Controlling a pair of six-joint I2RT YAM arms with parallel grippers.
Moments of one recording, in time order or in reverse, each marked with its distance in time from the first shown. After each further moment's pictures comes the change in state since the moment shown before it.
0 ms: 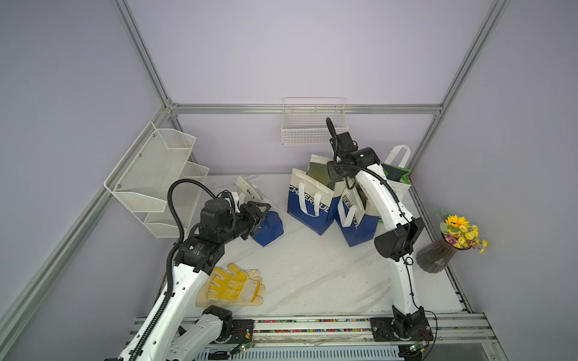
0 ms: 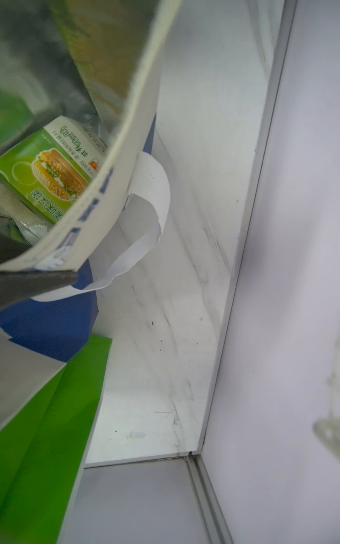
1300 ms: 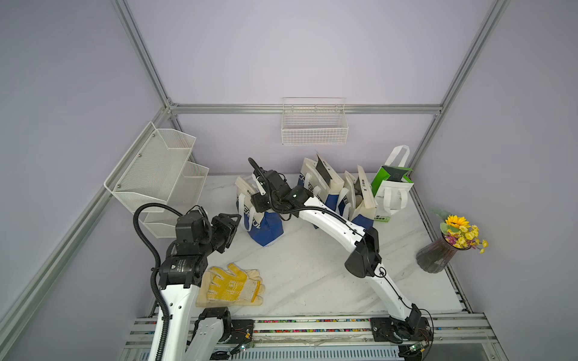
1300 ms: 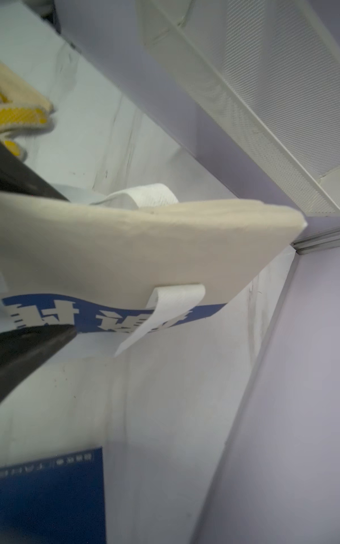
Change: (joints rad) left arm 0.340 -0.148 -0.093 -0.160 0.048 0.047; right arm 0.480 0.157 -0.071 0.474 -0.214 0.140
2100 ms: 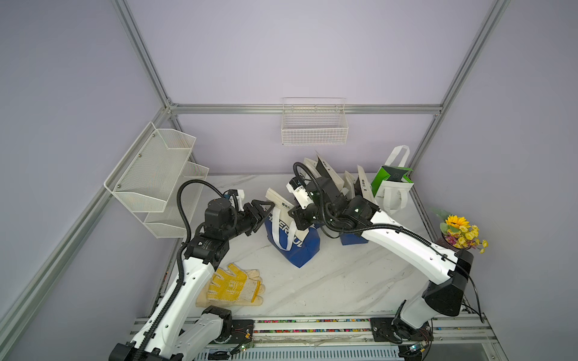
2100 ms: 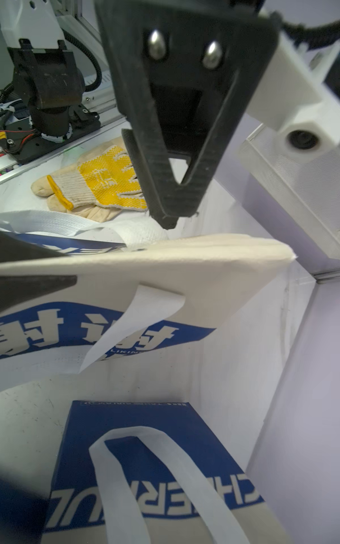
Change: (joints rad) left arm -0.310 0.211 -0.021 0.445 0.094 -0.010; right arm -0.009 -0.780 -0.866 0.052 -0.138 -0.046
